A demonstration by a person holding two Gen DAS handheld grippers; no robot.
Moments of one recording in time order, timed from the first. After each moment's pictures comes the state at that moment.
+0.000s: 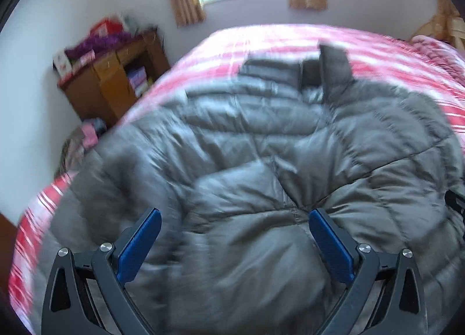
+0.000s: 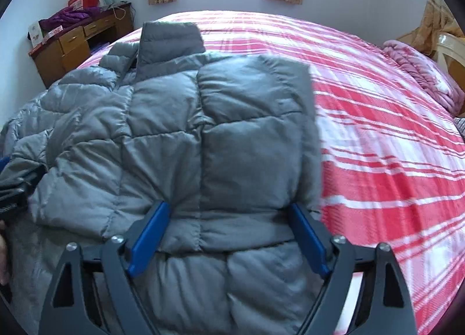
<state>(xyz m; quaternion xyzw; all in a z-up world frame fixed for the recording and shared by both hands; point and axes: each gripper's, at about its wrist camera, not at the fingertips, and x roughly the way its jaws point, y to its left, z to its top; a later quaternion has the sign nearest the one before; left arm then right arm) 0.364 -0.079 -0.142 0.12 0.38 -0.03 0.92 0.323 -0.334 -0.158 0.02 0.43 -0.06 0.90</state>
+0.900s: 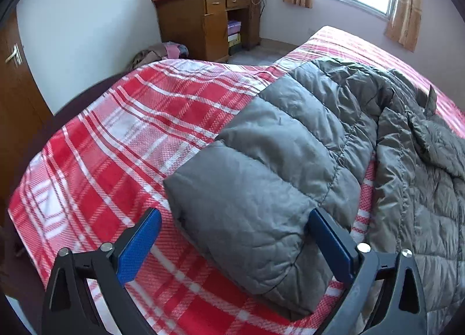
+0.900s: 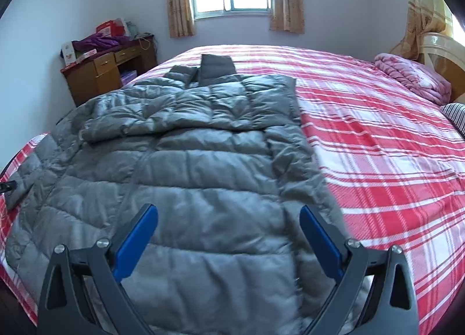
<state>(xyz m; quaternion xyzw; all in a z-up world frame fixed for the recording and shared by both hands) 0.191 0.196 -0.148 -0.06 0.44 0.11 0.89 0.136 -0.271 -0.132 0.04 0.35 -0.02 0.94</state>
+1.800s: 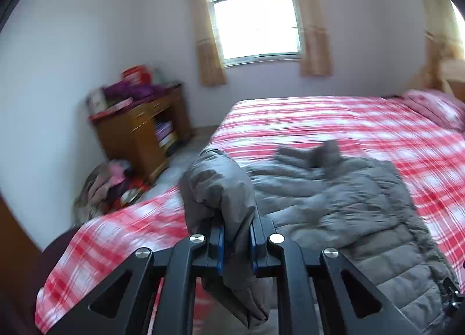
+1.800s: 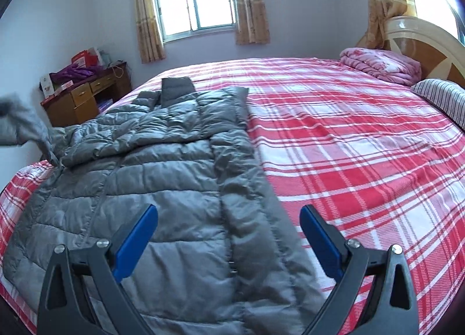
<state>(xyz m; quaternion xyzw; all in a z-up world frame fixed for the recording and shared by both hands) 0.206 -0.038 0.029 0.09 0.25 -0.04 0.96 0.097 -0.324 -0.132 0.09 0.30 -0.09 0.95</state>
